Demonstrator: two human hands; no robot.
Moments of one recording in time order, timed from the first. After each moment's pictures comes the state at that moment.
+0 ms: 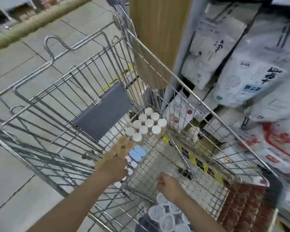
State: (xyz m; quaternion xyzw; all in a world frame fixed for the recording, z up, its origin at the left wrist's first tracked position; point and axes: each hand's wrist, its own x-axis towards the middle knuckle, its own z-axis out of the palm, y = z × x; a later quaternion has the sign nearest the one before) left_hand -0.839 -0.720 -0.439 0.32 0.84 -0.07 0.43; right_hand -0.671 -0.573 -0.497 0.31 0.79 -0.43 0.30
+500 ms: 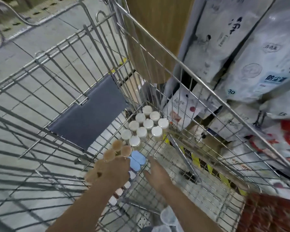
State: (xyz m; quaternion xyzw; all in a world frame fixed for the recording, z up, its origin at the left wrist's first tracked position) left_hand -0.858 -0.685 -0.502 0.36 0.86 -0.18 0.32; right_hand -0.751 -0.574 -0.573 0.30 0.82 -0.46 0.19
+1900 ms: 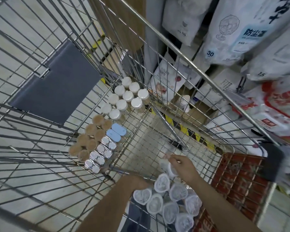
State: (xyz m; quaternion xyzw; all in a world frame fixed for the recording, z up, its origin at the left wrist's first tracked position) left_hand -0.711 -0.662 -0.579 0.13 0.68 -0.07 0.71; right_hand -0.595 -0.503 -0.569 0.46 0.64 -0.60 0.16
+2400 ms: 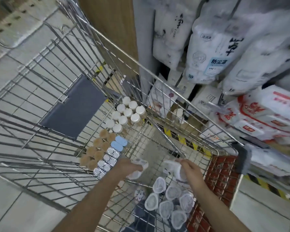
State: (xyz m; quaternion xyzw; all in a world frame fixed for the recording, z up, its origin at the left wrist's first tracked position) left_hand -0.762 -0.653 -0.477 0.03 0.80 0.17 0.57; right_hand -0.576 -0.498 -0.469 0.57 0.51 -0.64 0.04
